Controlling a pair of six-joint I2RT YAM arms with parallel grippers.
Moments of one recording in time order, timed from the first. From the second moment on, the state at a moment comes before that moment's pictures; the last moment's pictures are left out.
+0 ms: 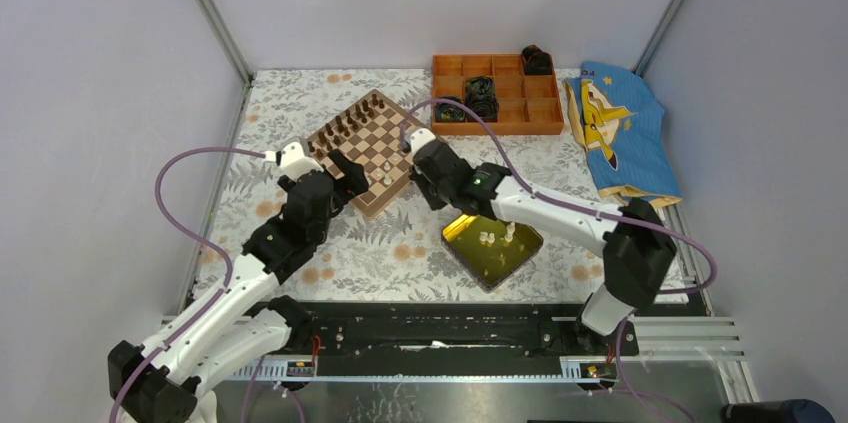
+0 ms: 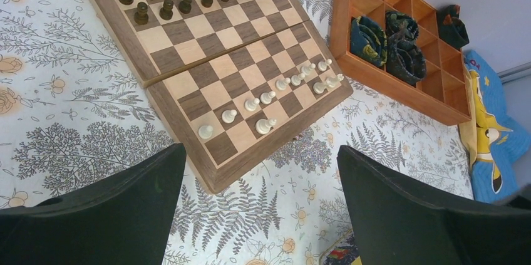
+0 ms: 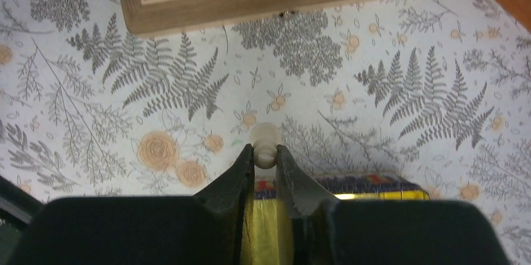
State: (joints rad) left arm -0.60 0.80 0.65 -0.24 -0.57 -0.73; right arm 0.95 1.62 1.25 -0.45 0.24 0.17
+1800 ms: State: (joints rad) left arm -0.60 0.78 0.66 -0.29 -0.61 -0.73; right arm 0.82 2.33 2.11 -0.73 0.04 0.07
